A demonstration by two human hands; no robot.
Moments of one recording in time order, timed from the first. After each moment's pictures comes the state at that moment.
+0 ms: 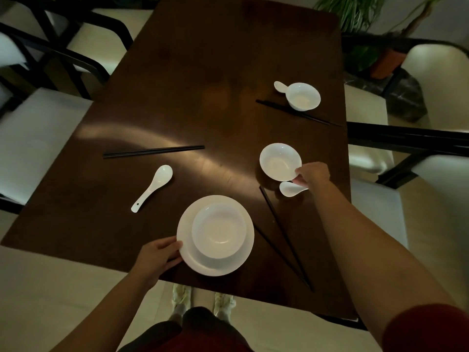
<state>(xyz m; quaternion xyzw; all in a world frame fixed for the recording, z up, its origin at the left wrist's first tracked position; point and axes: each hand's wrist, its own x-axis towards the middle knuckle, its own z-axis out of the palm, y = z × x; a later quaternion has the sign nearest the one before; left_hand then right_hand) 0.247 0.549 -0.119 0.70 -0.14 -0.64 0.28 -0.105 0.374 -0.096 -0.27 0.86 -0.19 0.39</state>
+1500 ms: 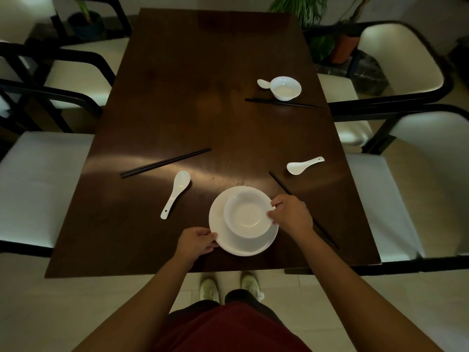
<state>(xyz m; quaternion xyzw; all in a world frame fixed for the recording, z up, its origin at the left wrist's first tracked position) 0.260 0.533 -0.107 0.68 -0.35 -0.63 0.16 0.035 0.539 -0.061 -0.43 0.83 -0.11 0.33</state>
